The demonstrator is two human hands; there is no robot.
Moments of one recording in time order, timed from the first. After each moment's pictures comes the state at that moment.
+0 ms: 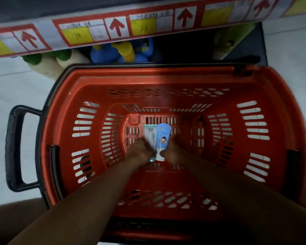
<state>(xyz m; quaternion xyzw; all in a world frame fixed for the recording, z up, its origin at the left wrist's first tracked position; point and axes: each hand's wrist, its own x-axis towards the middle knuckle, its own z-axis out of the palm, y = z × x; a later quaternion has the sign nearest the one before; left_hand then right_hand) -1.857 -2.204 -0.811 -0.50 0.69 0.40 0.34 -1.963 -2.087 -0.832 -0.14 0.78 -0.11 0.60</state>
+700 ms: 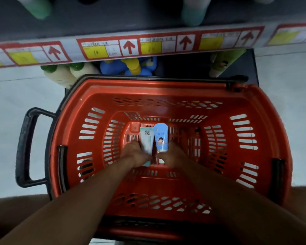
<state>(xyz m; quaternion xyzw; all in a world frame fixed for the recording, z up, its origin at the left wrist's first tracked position) -1.863 -2.225 -0.783 -0.51 0.70 0.37 0.33 -1.968 -2.094 -0.813 -0.12 0.81 -0.20 0.53</state>
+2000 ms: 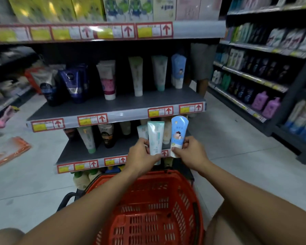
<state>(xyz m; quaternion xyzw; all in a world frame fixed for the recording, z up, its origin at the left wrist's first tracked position) -1.961 -2.158 -0.396 -0.29 0.86 0.38 -0.17 -2.093 -2.006 -0.404 -0.20 0.87 -0.44 0.08</state>
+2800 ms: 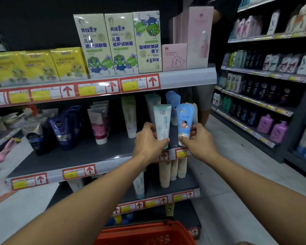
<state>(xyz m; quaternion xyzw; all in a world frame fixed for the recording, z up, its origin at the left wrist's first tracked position) -2.113 -2.189 -0.257 -0.26 0.85 0.36 -0.29 -2.240 -2.049 -0.285 -0.24 0.84 -0.48 -0.04</state>
